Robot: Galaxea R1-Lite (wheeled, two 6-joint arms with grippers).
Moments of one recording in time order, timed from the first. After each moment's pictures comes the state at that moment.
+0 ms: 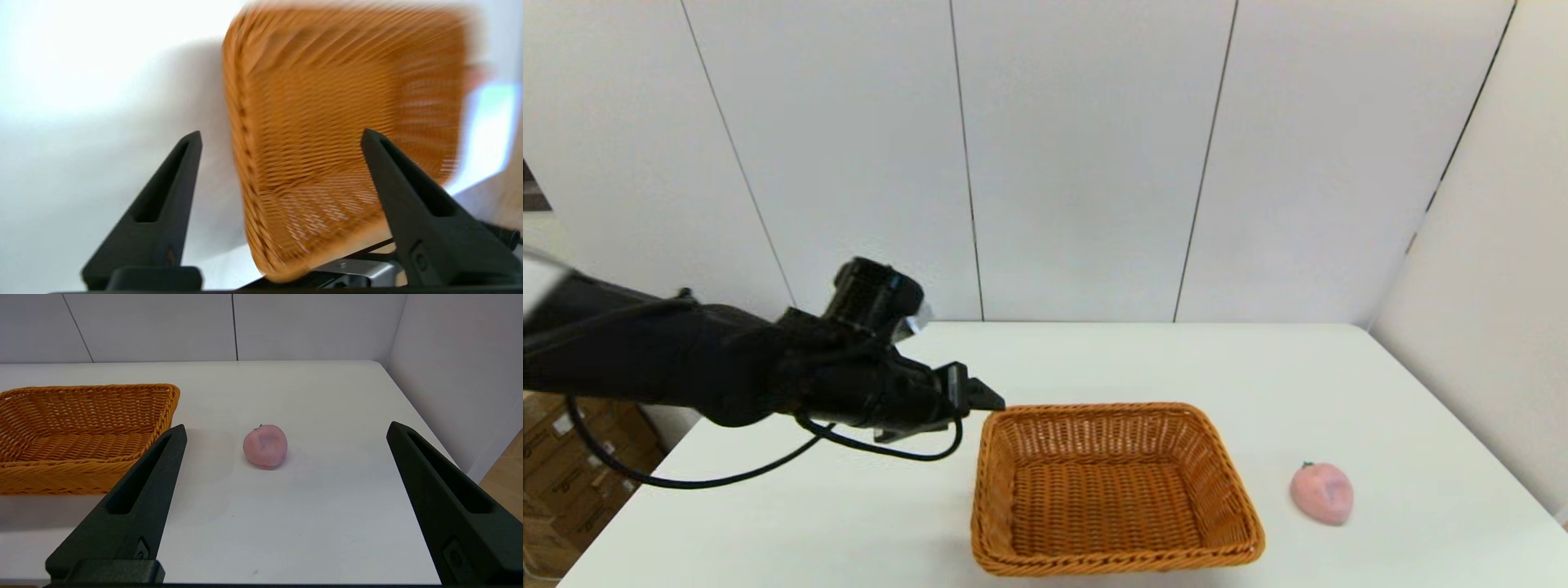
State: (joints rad) left arm -0.47 1.82 -1.00 0.00 -0.25 -0.59; right arm 0.00 0.00 0.00 0.00 -0.01 0.02
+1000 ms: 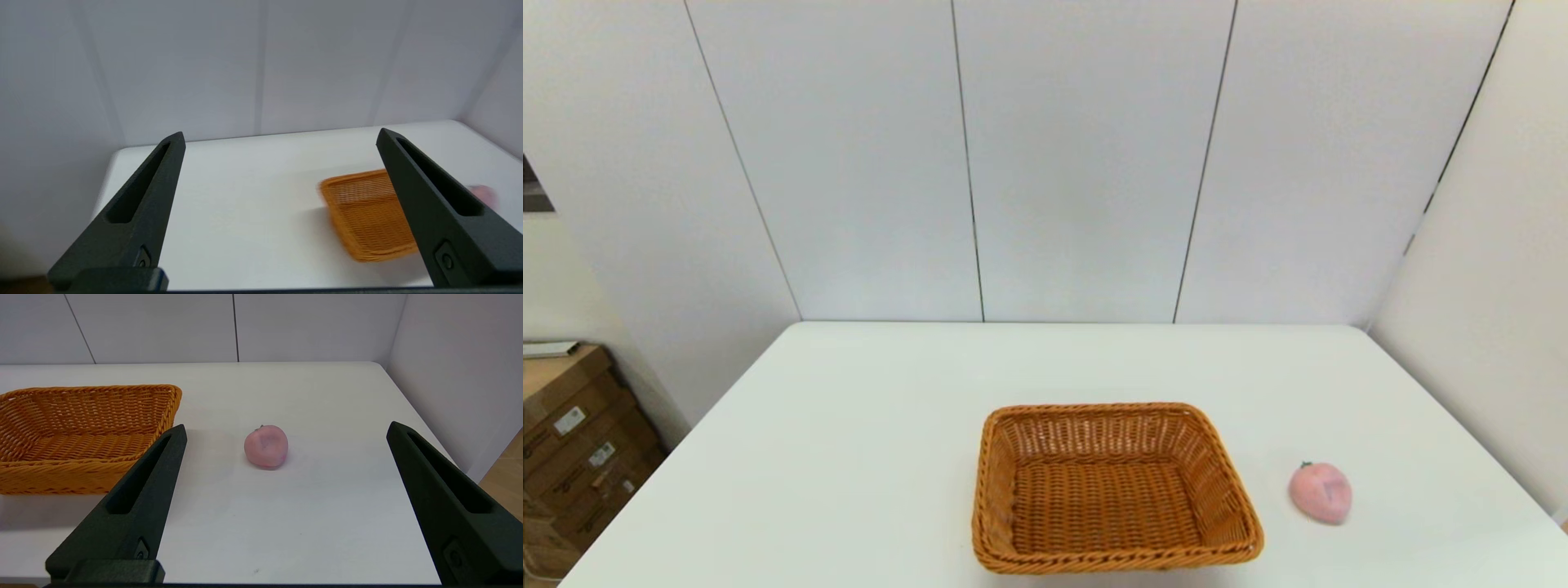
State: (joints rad) left arm -0.10 0.50 -0.67 0.12 -0.08 -0.08; right arm 0.00 0.00 0.00 0.00 -0.02 0.02
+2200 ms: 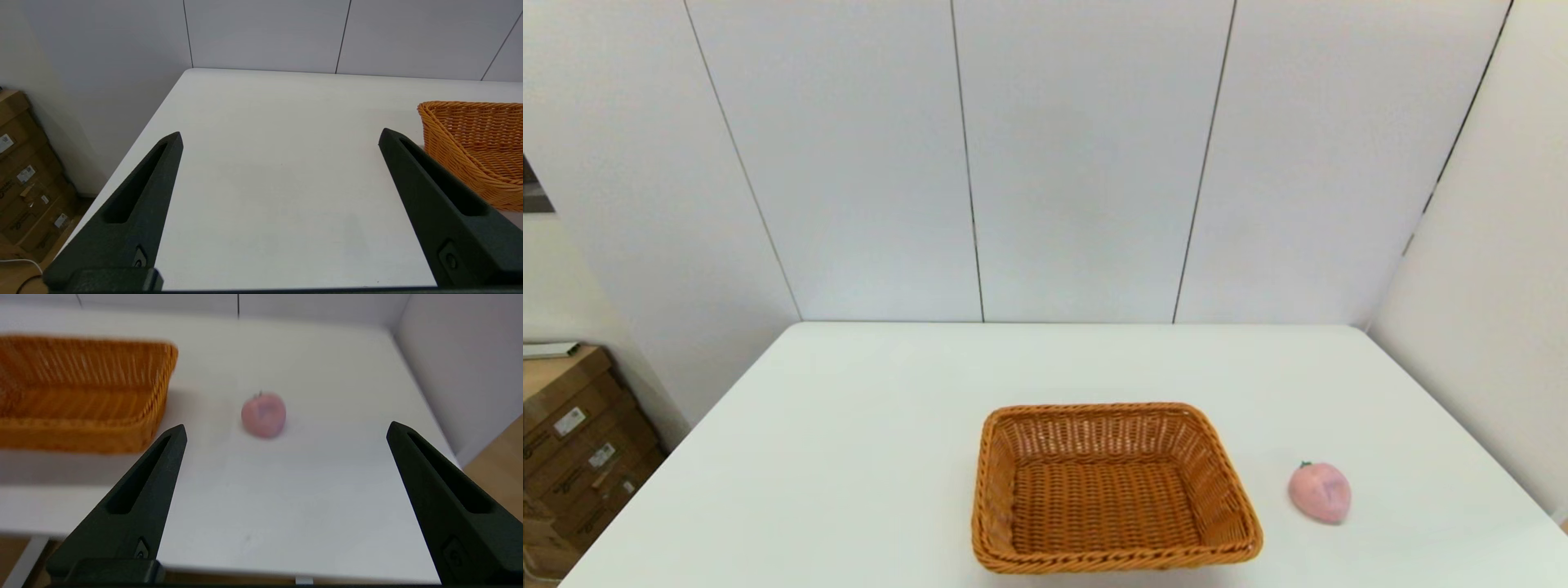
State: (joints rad) left arm 0.00 0.00 0.00 -0.01 0.03 -0.06; right arm 0.00 0.22 -0.14 0.13 0.01 -0.05
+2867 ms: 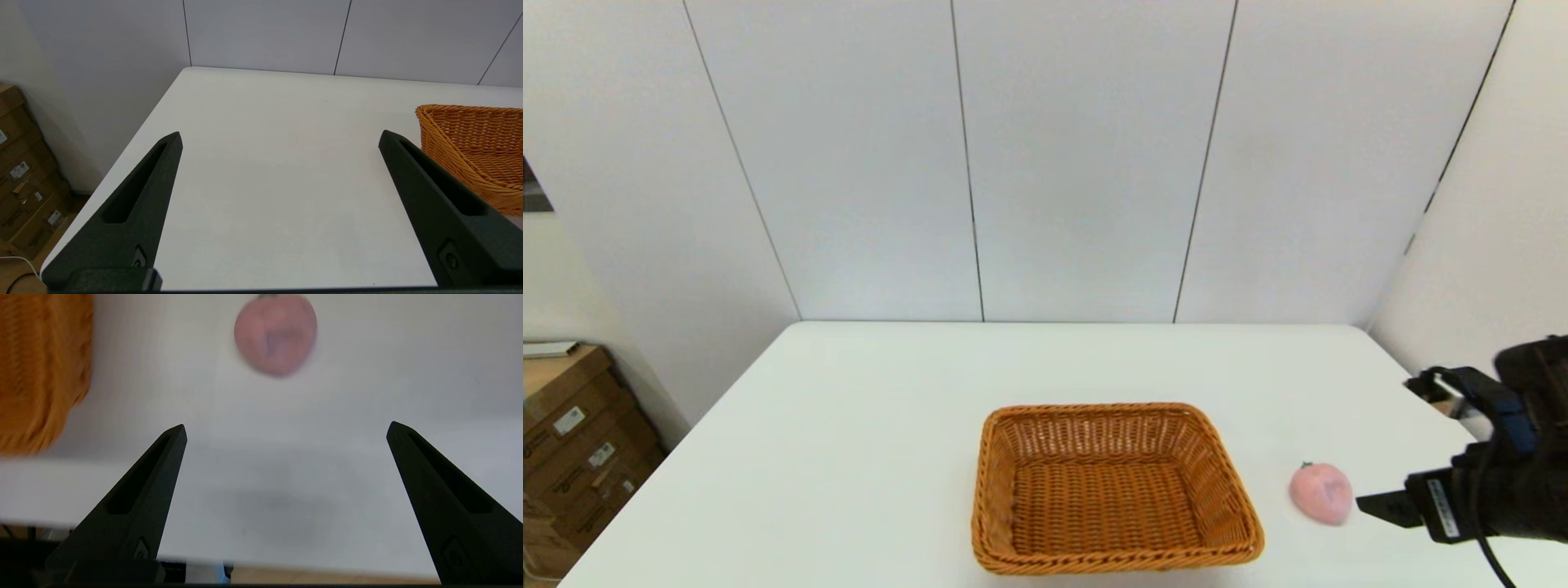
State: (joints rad) left arm 0.00 0.00 0.00 -0.01 0.03 -0.08; right arm 0.03 1.50 -0.56 0.04 -0.02 -0.08
